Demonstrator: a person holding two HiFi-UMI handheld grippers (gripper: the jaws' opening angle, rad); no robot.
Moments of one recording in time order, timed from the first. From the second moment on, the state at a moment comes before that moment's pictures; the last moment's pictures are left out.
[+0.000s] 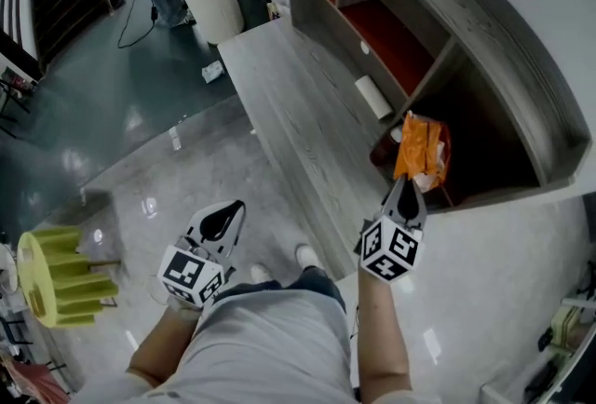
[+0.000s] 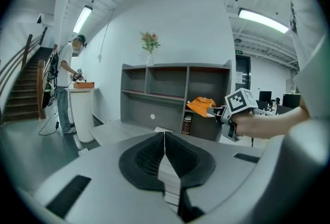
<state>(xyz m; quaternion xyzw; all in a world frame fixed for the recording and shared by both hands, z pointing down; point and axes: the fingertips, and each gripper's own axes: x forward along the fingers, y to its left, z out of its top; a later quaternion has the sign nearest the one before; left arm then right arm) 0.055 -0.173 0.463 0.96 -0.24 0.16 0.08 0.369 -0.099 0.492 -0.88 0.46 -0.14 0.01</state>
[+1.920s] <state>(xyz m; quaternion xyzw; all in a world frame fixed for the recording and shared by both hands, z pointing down) -0.254 -0.186 0.438 0.81 -0.58 0.07 0.11 -0.128 -0.239 0.463 -0.39 0.92 -0.11 -0.03</state>
